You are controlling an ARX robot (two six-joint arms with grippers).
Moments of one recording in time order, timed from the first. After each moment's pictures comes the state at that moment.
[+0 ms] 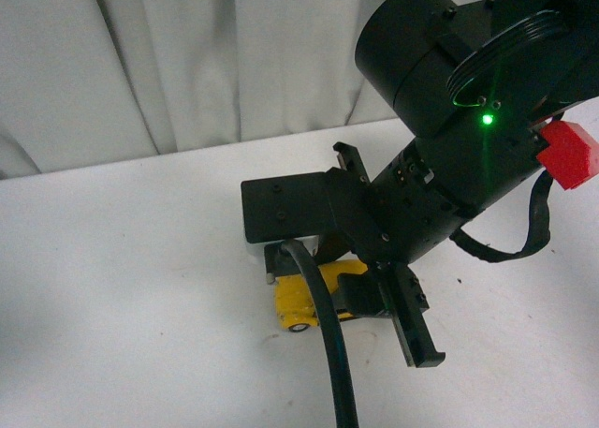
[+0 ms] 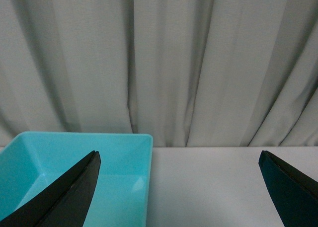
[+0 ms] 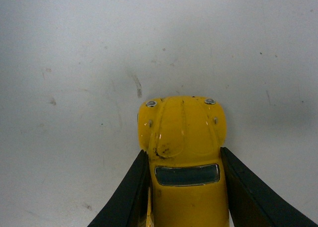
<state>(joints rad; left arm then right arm) 0.00 0.00 0.01 0.00 0.00 0.00 0.29 1.98 0.93 -0.25 -0.45 -1.16</state>
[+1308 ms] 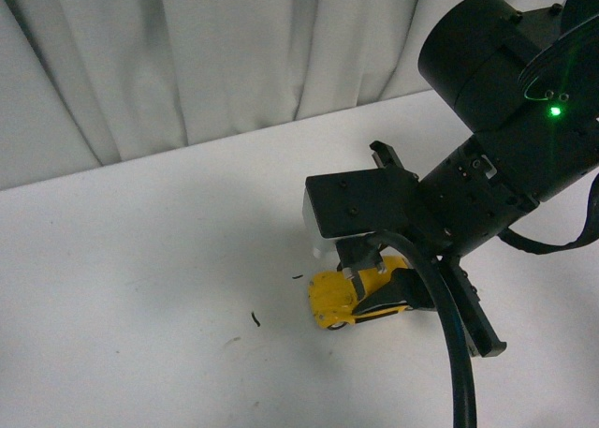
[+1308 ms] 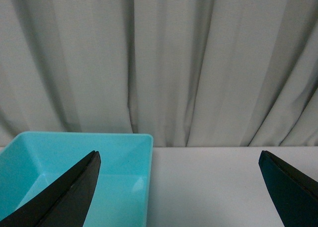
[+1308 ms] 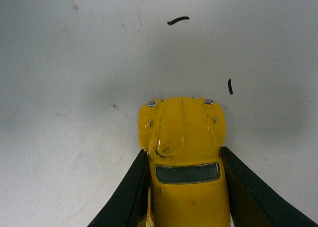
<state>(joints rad) 0.00 0.00 0.01 0.00 0.00 0.00 0.07 1.89 0.75 -0.24 -0.52 -1.31</state>
